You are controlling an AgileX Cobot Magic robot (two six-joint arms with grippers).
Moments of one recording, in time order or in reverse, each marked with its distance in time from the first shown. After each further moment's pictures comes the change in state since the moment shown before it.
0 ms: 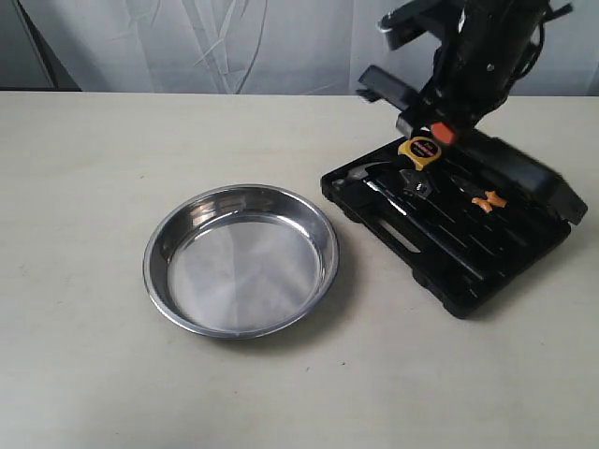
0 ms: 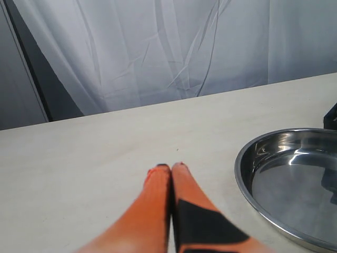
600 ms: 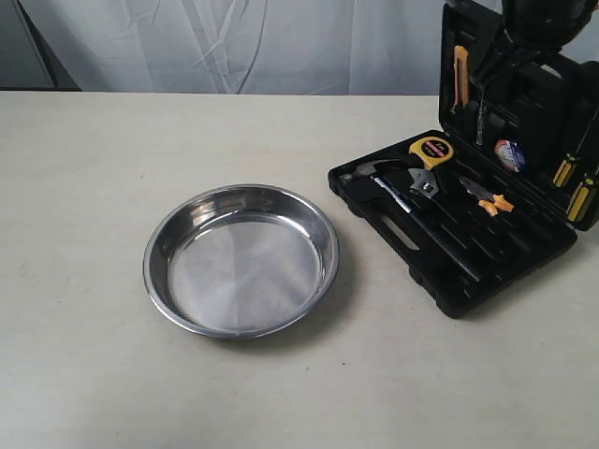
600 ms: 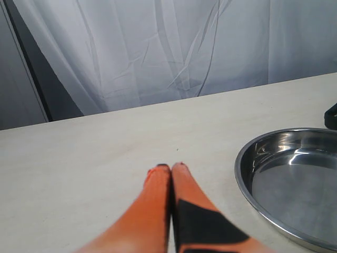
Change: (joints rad) left arm 0.000 0.000 0.000 0.000 0.000 0.000; right arm -0.002 -0.039 0.002 -0.617 -0.080 0.268
